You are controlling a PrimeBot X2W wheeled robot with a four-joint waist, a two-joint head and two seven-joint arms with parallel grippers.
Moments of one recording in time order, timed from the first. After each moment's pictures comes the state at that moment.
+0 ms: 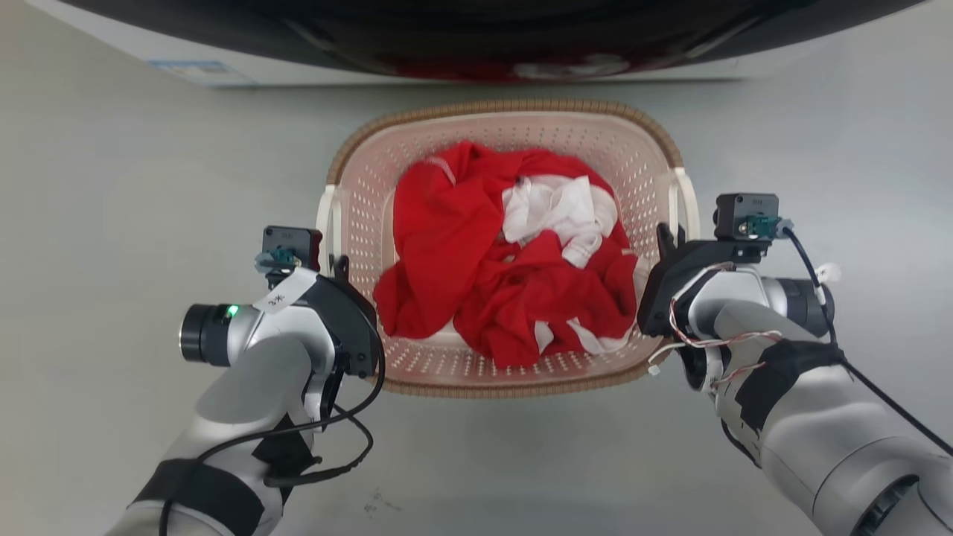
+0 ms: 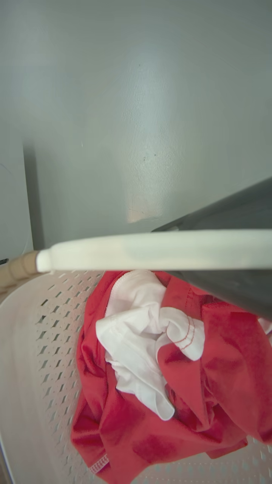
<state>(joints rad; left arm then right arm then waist) -0.90 0.05 -0.85 1.15 -0.88 0.08 -0.06 -1.02 -0.08 1.14 1.18 1.20 -0.14 -0.14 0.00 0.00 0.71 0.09</state>
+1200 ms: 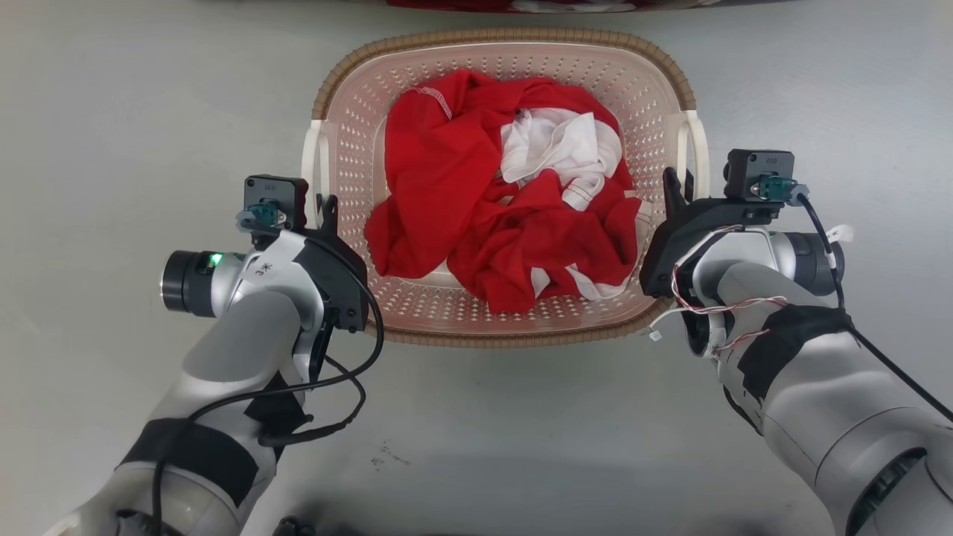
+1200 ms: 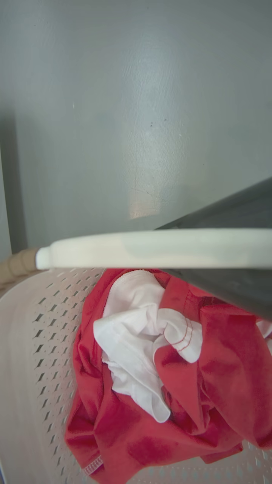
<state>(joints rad) -1.01 0.04 -0.85 1.22 -0.86 0.05 -0.17 -1.10 -0.08 1.15 1.20 1.18 -0.13 -0.22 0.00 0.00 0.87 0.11</state>
